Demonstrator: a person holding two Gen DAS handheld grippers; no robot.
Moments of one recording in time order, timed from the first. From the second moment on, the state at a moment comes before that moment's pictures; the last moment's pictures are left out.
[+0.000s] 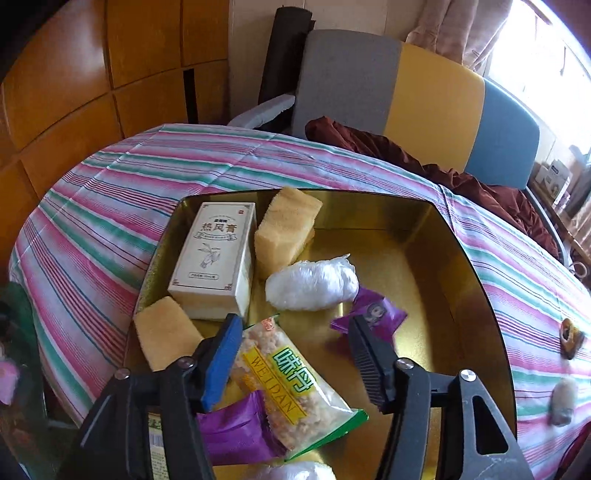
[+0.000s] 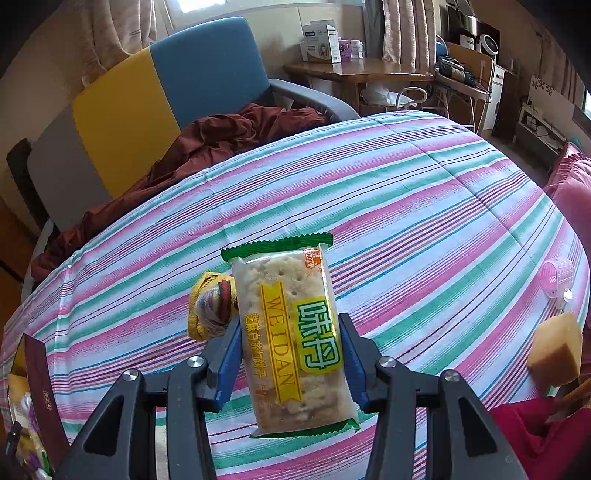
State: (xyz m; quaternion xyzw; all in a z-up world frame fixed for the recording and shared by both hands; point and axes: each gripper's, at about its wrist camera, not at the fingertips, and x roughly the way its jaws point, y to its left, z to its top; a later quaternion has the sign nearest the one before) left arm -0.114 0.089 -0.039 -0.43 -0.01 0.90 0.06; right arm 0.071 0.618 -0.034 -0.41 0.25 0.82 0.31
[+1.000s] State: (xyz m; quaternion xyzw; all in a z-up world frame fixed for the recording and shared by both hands) left arm -0.025 0.036 0.012 -0.35 0.00 0.94 0.07; right arm -0.021 0.369 0.031 -0.42 0.12 0.90 0.01
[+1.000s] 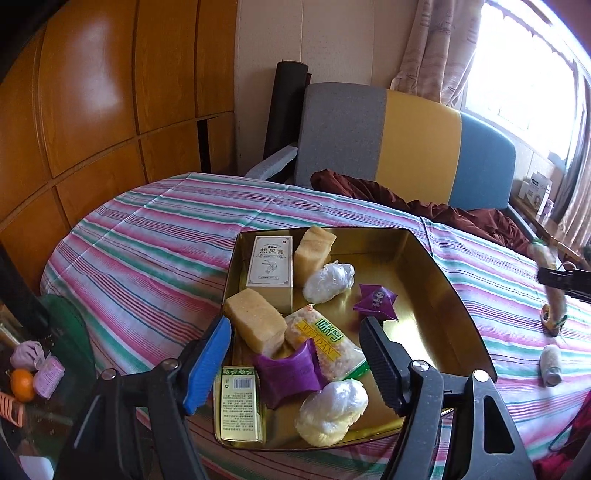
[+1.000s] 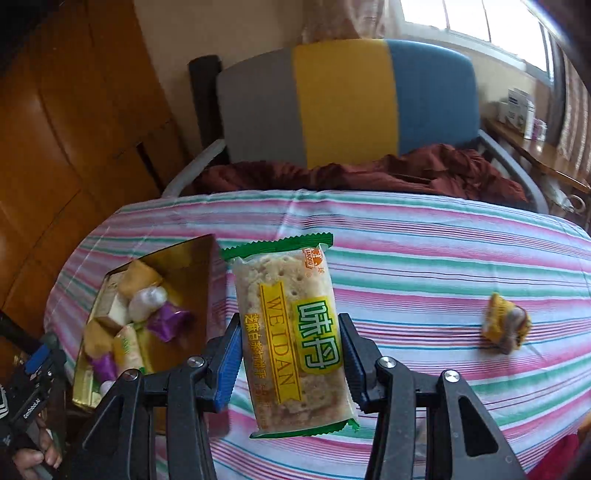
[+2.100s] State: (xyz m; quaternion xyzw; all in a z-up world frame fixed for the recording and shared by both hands) left arm -0.025 0.007 0.002 -0.35 -0.04 0.93 0.04; right arm -0.102 0.235 -0.009 -0.47 0.08 0.87 -0.08
